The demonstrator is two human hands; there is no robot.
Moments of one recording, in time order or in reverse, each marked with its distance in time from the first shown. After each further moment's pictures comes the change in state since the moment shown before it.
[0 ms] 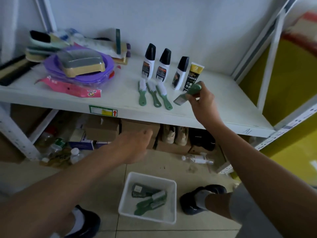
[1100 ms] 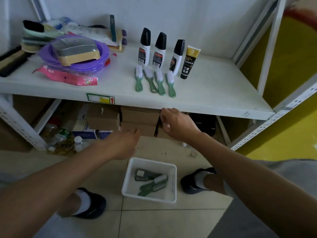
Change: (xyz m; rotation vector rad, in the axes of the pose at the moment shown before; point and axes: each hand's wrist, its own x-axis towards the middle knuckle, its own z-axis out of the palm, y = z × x) left_hand -0.014 -0.012 0.041 0.120 -0.181 -0.053; right_hand -0.084 0.004 0.049 -0.406 -0.486 -0.301
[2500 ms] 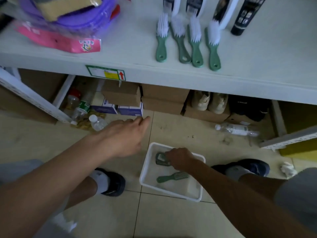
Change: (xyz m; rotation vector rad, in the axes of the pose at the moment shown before) left_hand 0.035 -0.041 0.035 0.064 -0.160 -0.078; right_hand -0.034 -0.005 0.255 -0.020 -0.782 -0.105
